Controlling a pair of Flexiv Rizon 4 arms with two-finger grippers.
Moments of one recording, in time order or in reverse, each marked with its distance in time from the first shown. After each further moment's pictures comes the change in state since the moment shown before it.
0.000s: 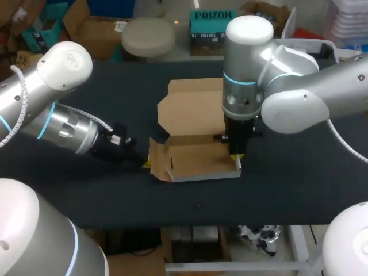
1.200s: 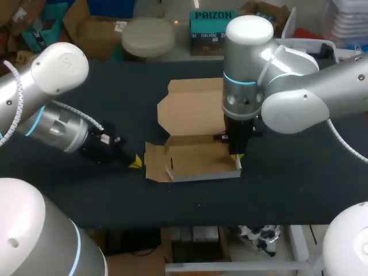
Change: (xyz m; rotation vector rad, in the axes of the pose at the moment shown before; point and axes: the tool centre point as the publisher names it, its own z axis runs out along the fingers) left arm -0.027 -0.004 -0.028 0.040 -0.110 -0.036; right arm 0.000 0.000 0.000 0.000 0.000 0.000
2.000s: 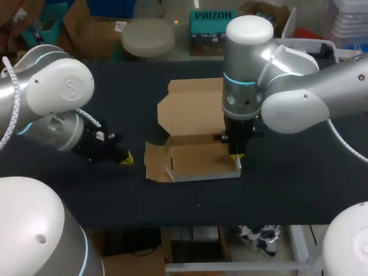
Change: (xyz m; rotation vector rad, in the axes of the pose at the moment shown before) left arm 0.008 0.006 -0.036 0.130 -0.126 -0.046; right arm 0.000 0.000 0.000 0.000 0.000 0.000
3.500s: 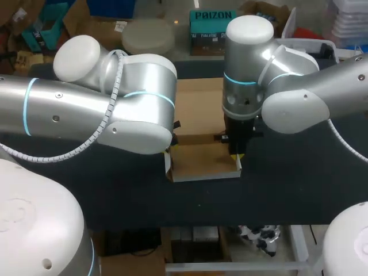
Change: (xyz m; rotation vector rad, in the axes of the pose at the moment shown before) left arm 0.108 -0.003 0.054 0.090 -0.268 0.000; right arm 0.000 0.000 0.000 0.000 0.000 0.000
